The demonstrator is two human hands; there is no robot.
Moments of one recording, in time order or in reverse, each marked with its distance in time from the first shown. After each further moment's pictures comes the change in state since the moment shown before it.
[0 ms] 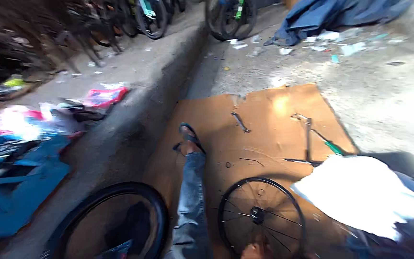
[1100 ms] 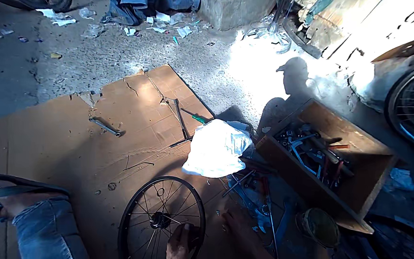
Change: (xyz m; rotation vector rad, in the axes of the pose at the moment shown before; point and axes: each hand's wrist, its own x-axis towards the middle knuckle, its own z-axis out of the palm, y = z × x) left_hand 0.044 0.011 0.054 -0.799 0.054 0.172; right_hand -0.058 0.045 -0.073 -0.609 0.022 0.360
